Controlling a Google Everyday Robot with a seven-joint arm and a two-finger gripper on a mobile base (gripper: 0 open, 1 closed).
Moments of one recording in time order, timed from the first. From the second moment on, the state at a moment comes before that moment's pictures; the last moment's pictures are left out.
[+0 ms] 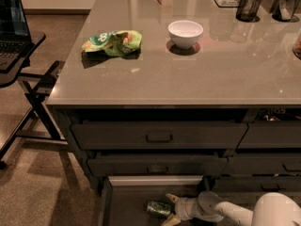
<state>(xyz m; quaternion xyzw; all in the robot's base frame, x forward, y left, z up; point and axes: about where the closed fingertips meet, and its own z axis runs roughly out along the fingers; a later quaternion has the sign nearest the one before) 0.463 -0.093 0.125 -0.57 0.71 0.25 0.32</state>
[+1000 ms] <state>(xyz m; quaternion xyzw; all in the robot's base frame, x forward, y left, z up) 0.463 -0.093 0.125 -0.57 0.71 0.25 0.32</state>
